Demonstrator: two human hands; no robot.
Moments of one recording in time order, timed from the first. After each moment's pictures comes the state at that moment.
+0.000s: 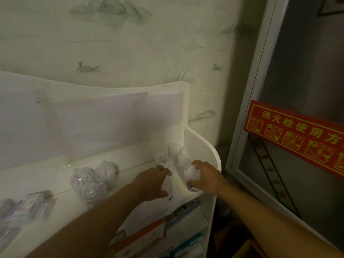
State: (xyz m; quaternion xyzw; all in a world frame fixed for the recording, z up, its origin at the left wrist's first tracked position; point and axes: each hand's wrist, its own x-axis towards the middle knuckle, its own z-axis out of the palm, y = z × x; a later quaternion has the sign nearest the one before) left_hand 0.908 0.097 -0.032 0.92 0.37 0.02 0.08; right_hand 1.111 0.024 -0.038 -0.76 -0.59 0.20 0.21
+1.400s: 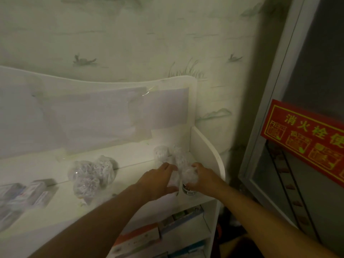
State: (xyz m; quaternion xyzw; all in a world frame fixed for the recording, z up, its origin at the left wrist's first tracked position) left_hand 0.963 0.109 -0.048 0.89 0.44 0.03 0.09; right_hand 1.150 0.071 -0.048 -0.69 -0.63 0.30 0.17
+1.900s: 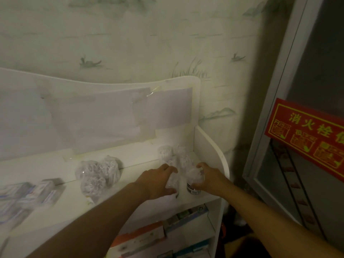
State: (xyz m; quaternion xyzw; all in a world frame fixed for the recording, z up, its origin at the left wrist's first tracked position) left_hand 0.944 0.112 -0.045 0.89 0.44 -0.02 0.08; right_hand 1.156 0.070 -0.053 -0.70 -0.63 0.30 0.17
